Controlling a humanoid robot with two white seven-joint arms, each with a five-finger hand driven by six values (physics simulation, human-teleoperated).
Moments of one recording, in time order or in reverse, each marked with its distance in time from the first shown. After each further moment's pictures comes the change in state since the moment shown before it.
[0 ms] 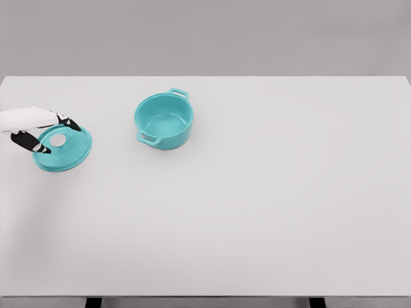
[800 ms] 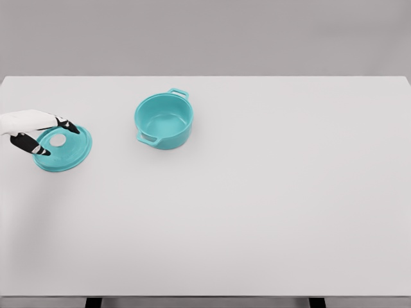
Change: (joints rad) left arm 0.006 -0.004 0.001 0.019 -0.001 0.000 0.000; right arm 0.000 0.000 0.000 0.001 0.000 0.000 0.000
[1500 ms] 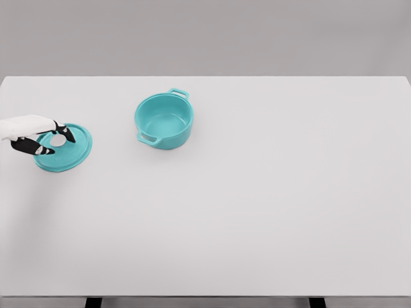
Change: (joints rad) left arm 0.032 -0.002 0.006 0.017 0.032 0.016 0.028; right arm 0.000 0.000 0.000 0.000 0.000 0.000 0.000
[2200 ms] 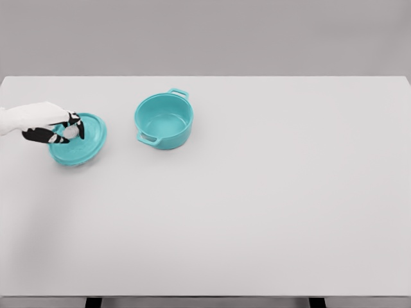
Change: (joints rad) left arm -0.023 0.031 -0.005 -0.176 0.023 -0.016 -0.006; right arm 0.000 0.000 0.000 0.000 0.000 0.000 0.000
